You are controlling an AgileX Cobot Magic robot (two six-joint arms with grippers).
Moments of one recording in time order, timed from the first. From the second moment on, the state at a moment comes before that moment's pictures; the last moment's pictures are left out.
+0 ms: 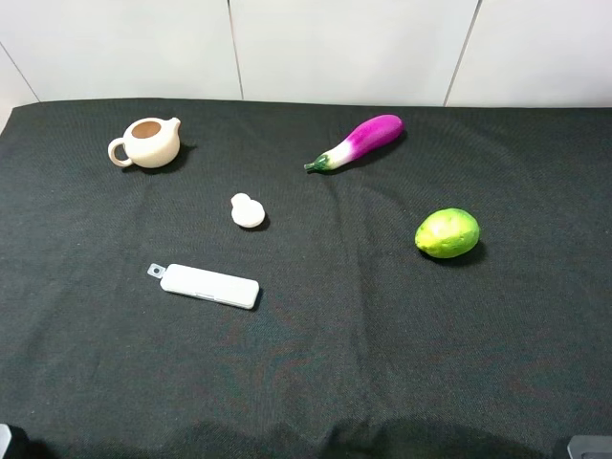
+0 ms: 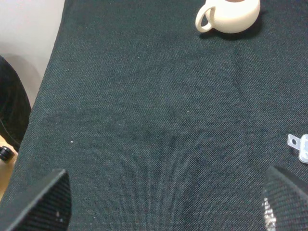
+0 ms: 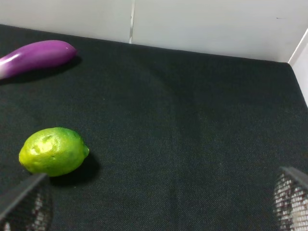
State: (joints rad) left arm 0.03 0.00 -0.49 0.13 1.06 -0.02; right arm 0.04 -0.01 -0.50 -0.03 1.02 -0.09
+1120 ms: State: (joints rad) left arm 0.03 0.43 -0.62 0.13 1.01 -0.02; right arm 0.04 -0.01 -0.50 -0.03 1.02 -0.09
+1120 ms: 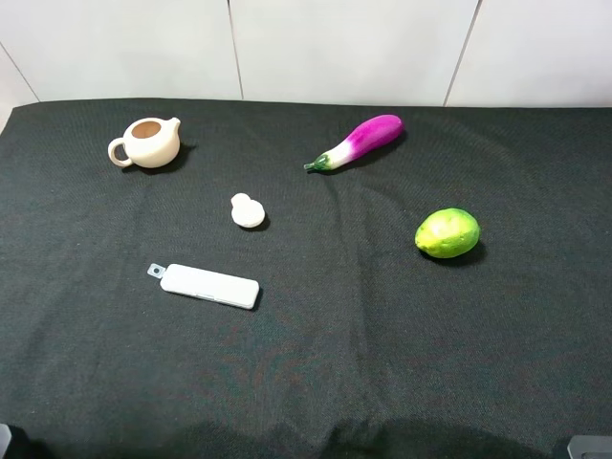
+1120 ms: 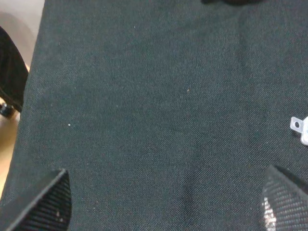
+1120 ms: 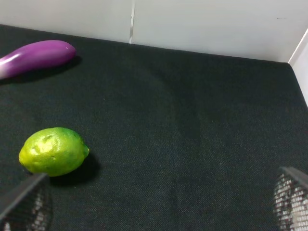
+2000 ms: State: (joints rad) left arm 0.03 1.09 -0.85 0.13 0.91 -0.02; right arm 0.04 -0.01 -0.50 -0.03 1.02 -0.09
